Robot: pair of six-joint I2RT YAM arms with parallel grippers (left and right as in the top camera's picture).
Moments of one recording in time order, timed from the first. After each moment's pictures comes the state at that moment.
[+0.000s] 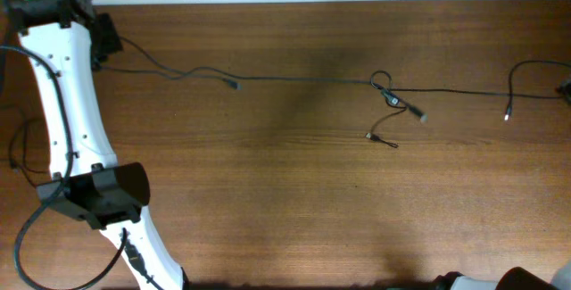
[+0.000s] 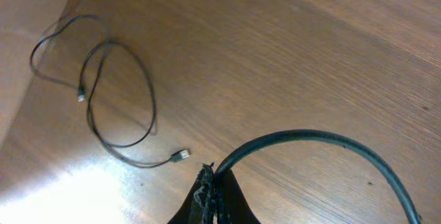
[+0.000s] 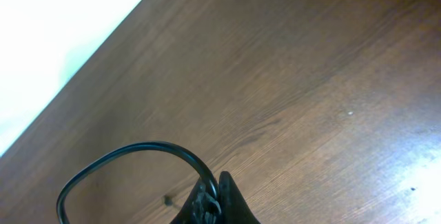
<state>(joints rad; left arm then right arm) 0.22 2.12 2.53 -1.60 -0.29 -0.21 -0.56 1.50 1.85 -1.29 -0.19 0.32</state>
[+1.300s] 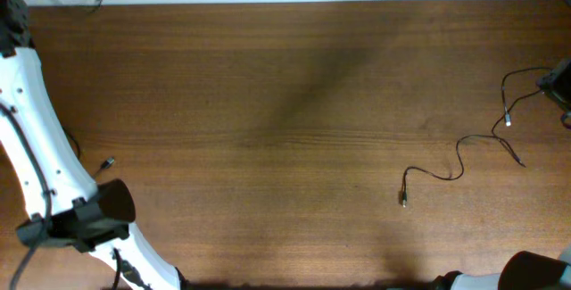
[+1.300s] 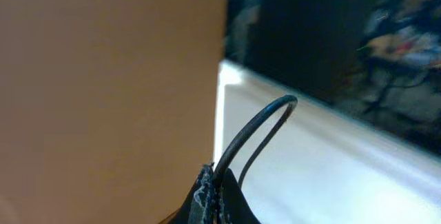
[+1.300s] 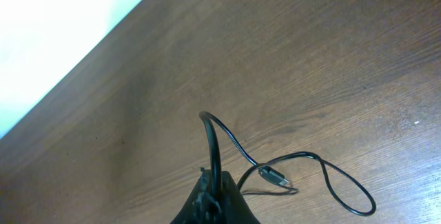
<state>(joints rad) 0.35 2.01 2.58 -0.68 -0.48 -0.11 -0.53 1.58 1.85 -1.30 -0.39 0.20</state>
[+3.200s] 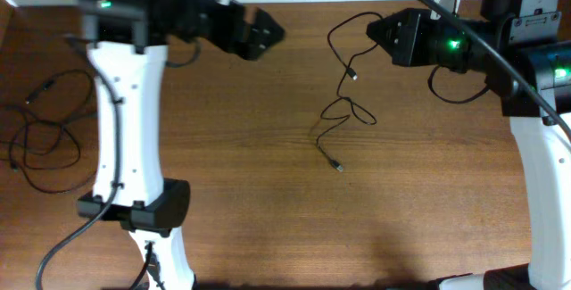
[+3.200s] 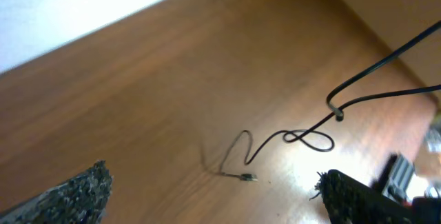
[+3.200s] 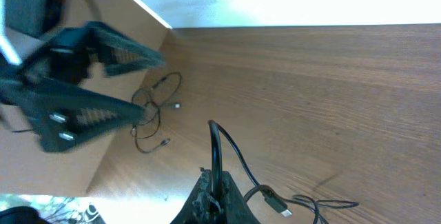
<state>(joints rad) -0.19 2.06 2.69 -1.55 0.62 0.27 0.17 1.59 2.05 -1.10 -0.64 0.29</state>
